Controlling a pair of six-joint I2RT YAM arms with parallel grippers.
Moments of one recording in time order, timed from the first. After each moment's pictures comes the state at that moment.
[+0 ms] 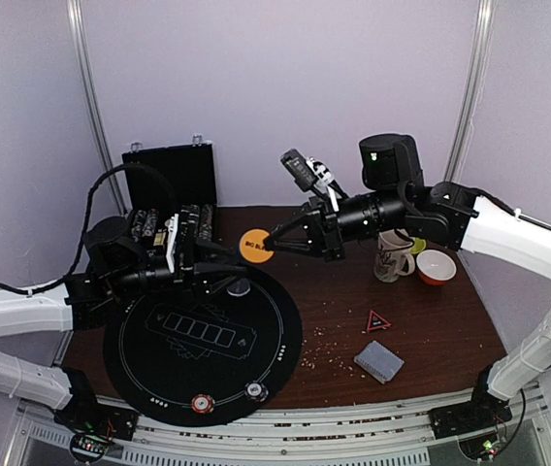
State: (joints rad) left arm -0.86 1.08 0.66 0.47 0.54 -0.03; right arm 0.92 1.46 1.44 -0.30 -0.67 0.12
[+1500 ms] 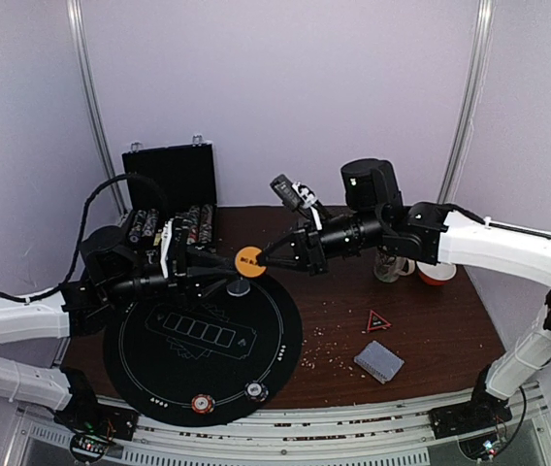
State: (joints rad) left arm -0.81 1.04 0.58 0.46 0.52 -0.06; right arm 0.90 1.53 1.33 -0.16 -0.67 0.21
